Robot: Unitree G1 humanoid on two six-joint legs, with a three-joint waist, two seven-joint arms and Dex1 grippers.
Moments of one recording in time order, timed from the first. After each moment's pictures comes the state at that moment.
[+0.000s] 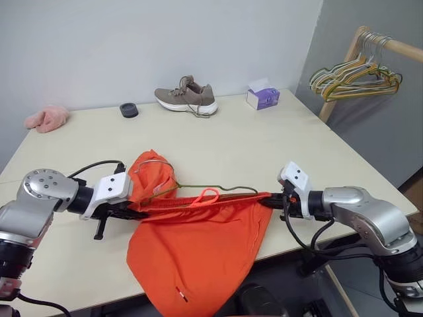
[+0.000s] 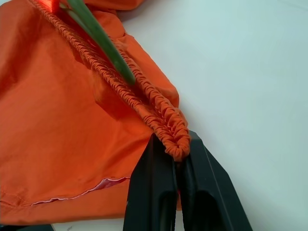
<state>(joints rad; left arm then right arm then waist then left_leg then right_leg) -0.28 1.12 -0.08 0.13 -0.26 0.15 -1.47 -0.36 -0.70 0.21 -0.35 0.49 0.91 0.74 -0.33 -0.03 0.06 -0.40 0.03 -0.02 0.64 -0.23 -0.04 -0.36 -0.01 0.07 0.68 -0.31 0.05</state>
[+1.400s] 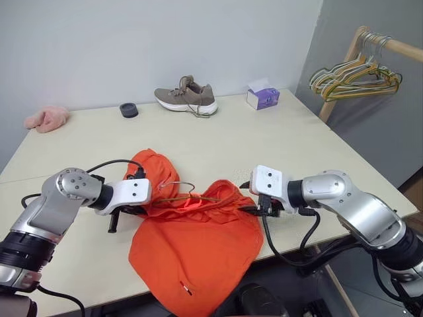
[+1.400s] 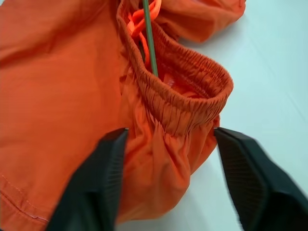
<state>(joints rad) -0.37 1.04 -0.21 0.10 0.01 0.11 -1.32 -0.58 -0.76 0.44 -0.54 0.26 0.80 0.84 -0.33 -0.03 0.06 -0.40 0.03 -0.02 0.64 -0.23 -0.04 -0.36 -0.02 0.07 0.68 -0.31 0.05</state>
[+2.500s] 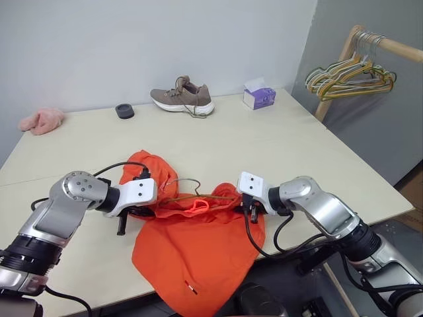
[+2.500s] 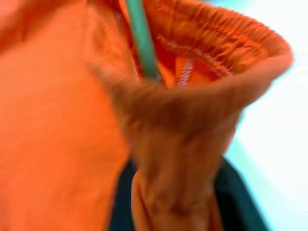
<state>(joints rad) -0.34 1.00 -0.18 0.04 -0.06 0.22 -1.32 -0.61 -0.54 0.56 -0.18 0.14 0.73 0.92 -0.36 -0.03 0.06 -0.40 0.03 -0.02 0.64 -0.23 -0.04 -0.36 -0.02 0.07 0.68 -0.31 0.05</state>
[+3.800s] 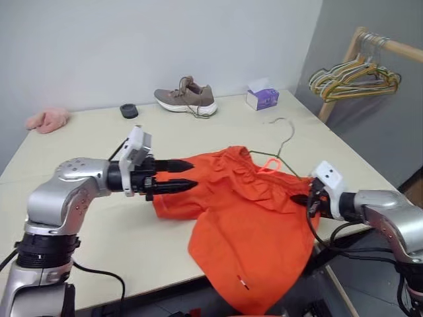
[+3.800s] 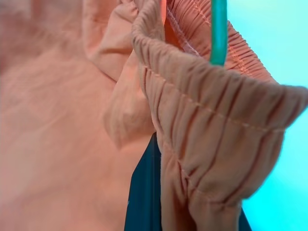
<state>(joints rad) -0.48 0.73 0.06 -0.21 -0.65 0.68 -1.23 -0.17 -0.76 -0.11 -0.43 0.34 1.06 0.77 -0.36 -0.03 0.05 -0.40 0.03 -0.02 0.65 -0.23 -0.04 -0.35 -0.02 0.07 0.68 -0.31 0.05</state>
